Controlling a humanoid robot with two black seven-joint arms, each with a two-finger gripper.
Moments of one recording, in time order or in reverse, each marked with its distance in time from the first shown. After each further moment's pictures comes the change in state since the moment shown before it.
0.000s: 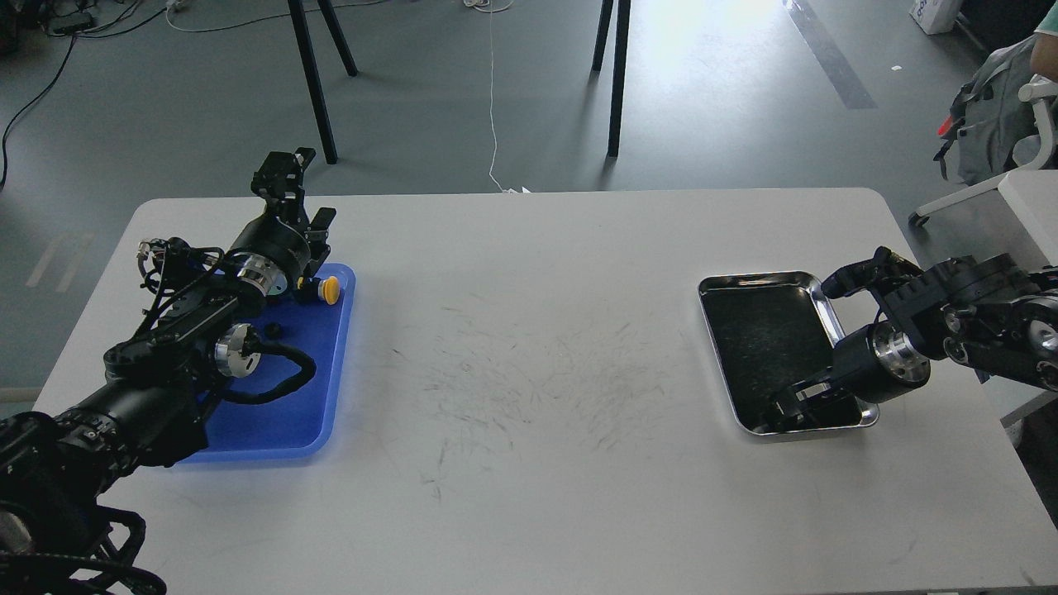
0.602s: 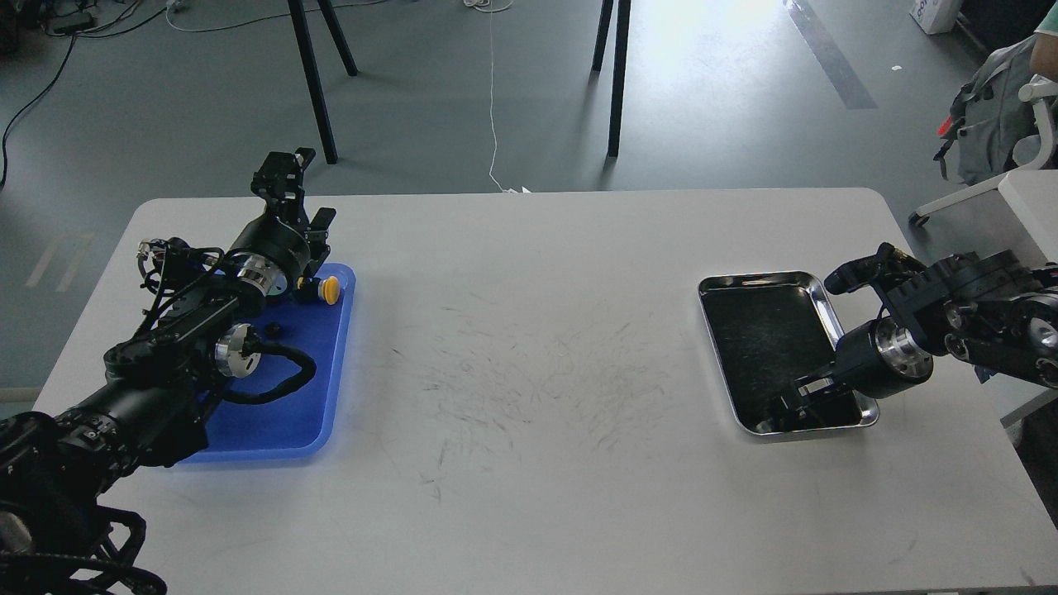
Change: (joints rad) left arm 0.000 -0.002 -0.001 0.001 0.000 0.001 0.000; right arm -0.002 0.004 0.002 -0.018 0.000 0.000 0.000
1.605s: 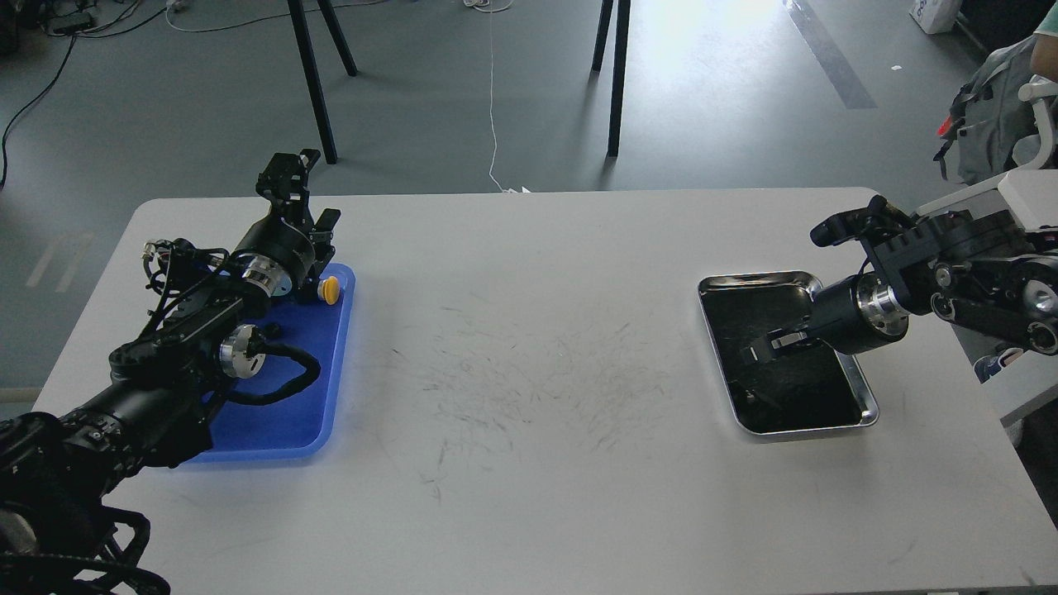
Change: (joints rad) left arm 0.000 -0.008 0.000 0.000 0.000 0.002 0.000; right arm 0.050 0.001 0.116 0.009 0.012 0.000 0.000
